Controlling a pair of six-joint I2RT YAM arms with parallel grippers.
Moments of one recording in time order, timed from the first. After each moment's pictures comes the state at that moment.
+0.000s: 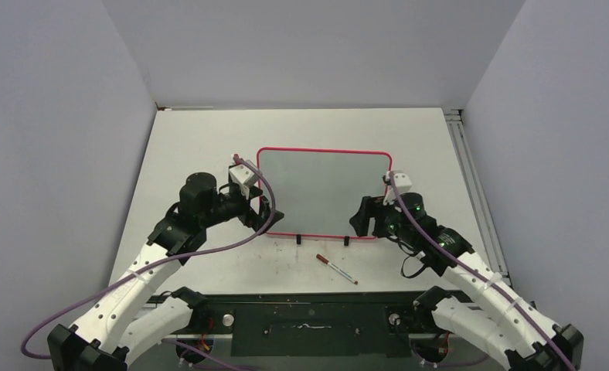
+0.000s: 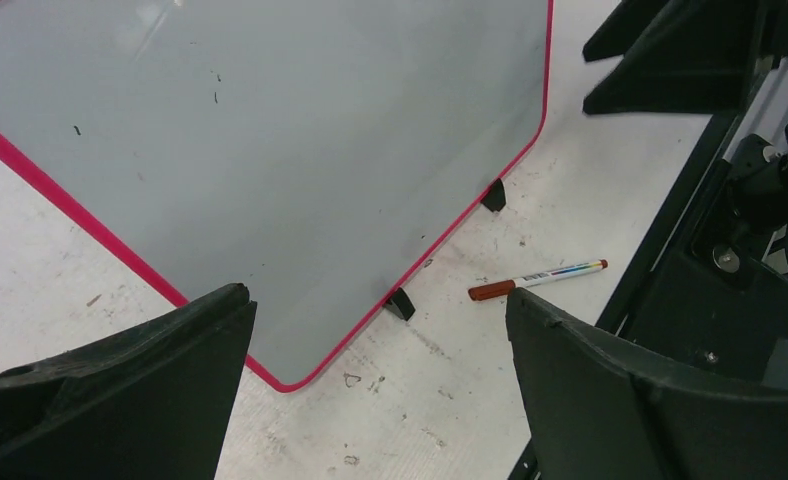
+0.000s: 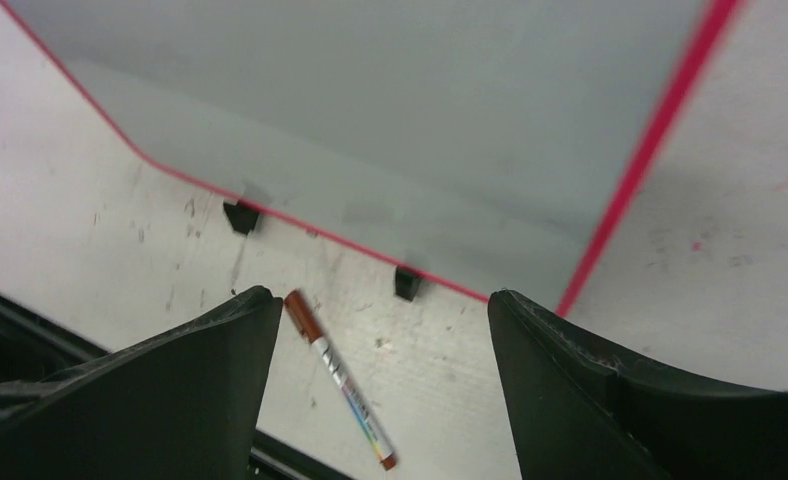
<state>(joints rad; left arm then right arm) -0.51 0.87 0.79 -0.26 0.42 -0.04 0.53 0.77 0.66 -0.45 0.00 0.42</state>
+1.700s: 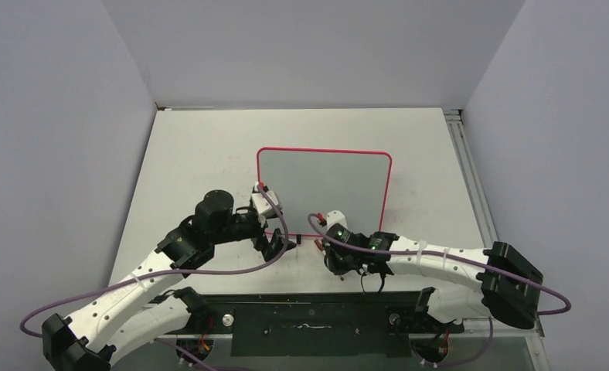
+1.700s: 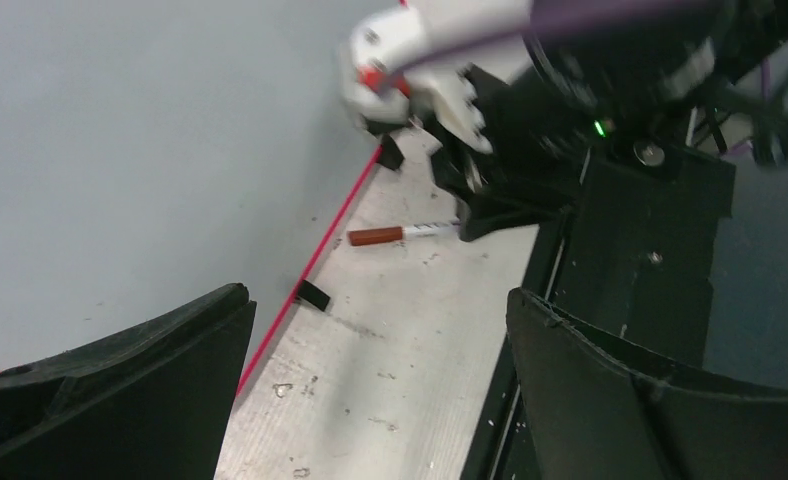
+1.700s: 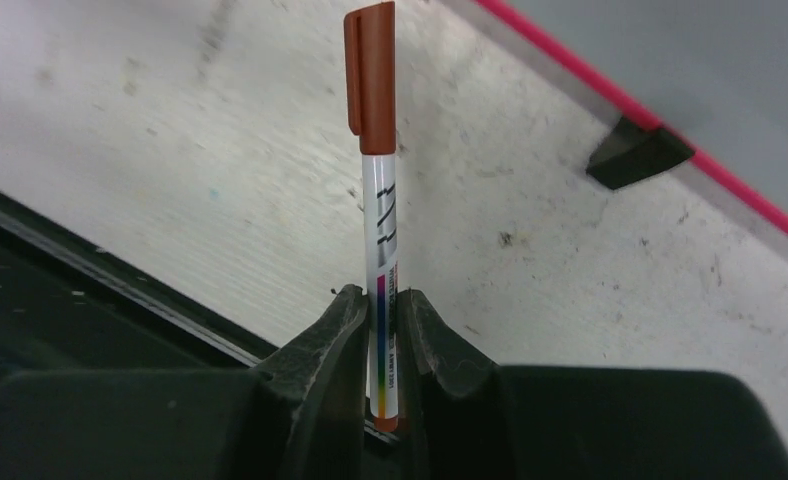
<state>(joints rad) -0.69 0.85 0.72 -0.24 0.46 0.04 1.11 1.28 0.64 -0.43 0.22 0.56</state>
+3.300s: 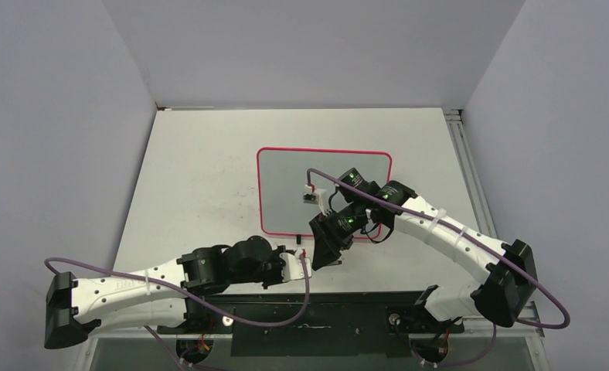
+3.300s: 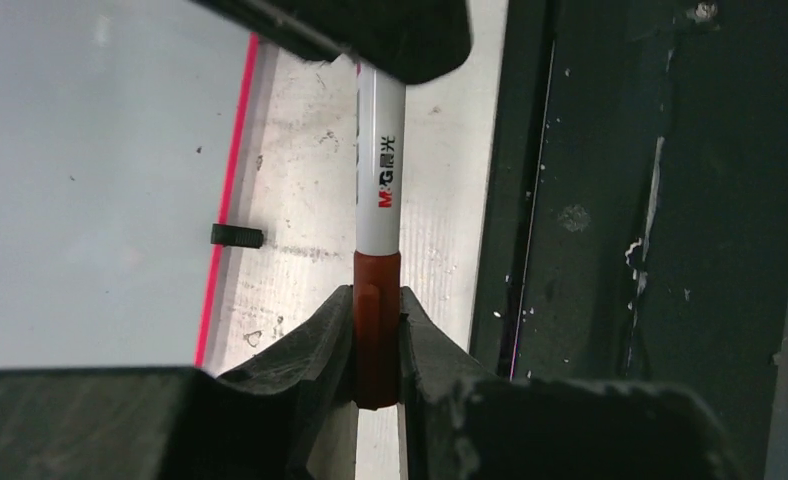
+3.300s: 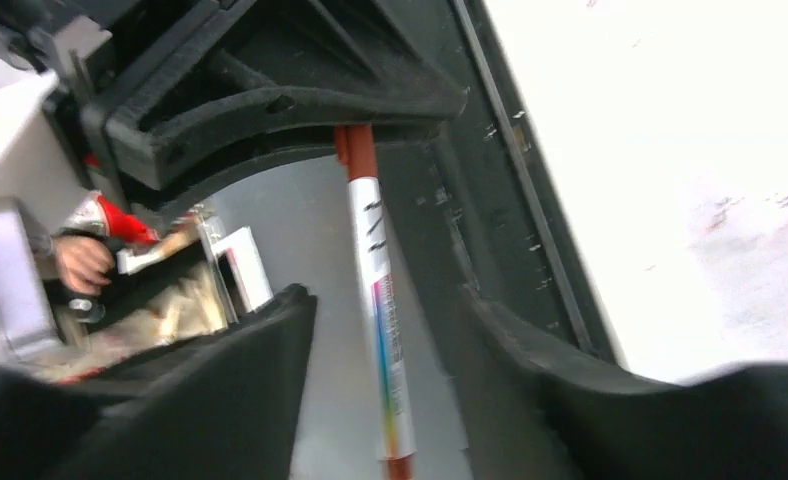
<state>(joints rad) -1.26 0.87 0.64 -0.41 0.02 0.29 0.80 1.34 1.14 -0.90 -0.83 0.14</state>
